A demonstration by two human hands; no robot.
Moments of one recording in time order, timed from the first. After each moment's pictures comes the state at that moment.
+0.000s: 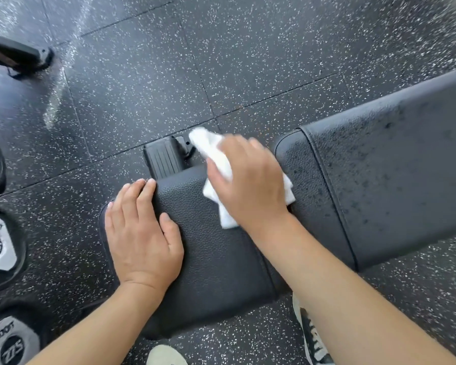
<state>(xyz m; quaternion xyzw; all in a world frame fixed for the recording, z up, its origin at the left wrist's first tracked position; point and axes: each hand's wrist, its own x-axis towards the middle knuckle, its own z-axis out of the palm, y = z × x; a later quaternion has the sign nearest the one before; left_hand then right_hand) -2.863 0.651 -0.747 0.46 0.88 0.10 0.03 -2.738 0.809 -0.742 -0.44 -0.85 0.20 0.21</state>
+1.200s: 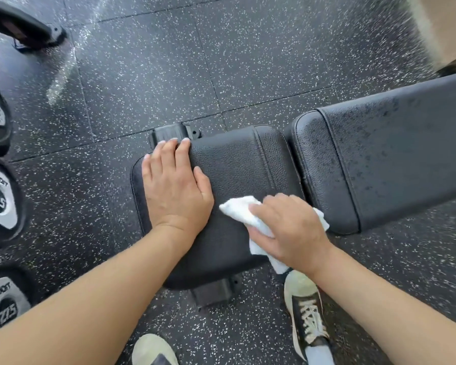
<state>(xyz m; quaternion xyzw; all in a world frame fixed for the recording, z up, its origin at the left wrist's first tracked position) -2.863 0.646 -0.738 0.45 0.88 0.11 0.09 -2.649 0.709 -0.750 -0.24 -0.94 0.11 0.19</state>
